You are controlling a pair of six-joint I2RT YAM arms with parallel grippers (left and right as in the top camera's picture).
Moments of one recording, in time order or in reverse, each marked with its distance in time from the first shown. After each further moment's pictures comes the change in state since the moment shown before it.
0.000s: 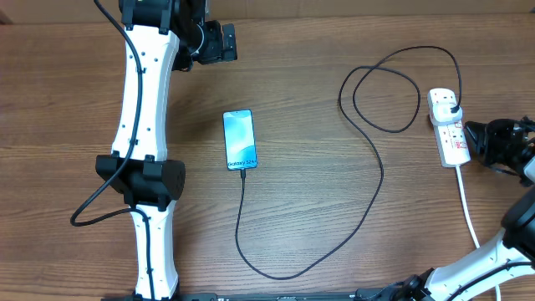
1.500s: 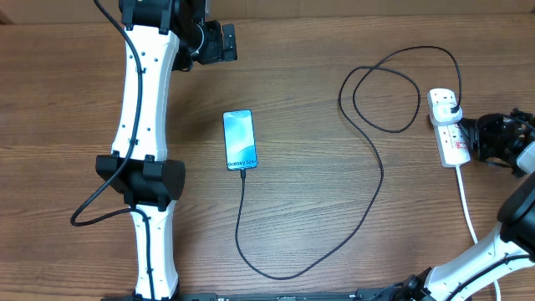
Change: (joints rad) left arm 0.000 0.000 0.000 0.000 0.000 0.000; right arm 0.061 0.037 0.047 -0.048 0.084 -0.093
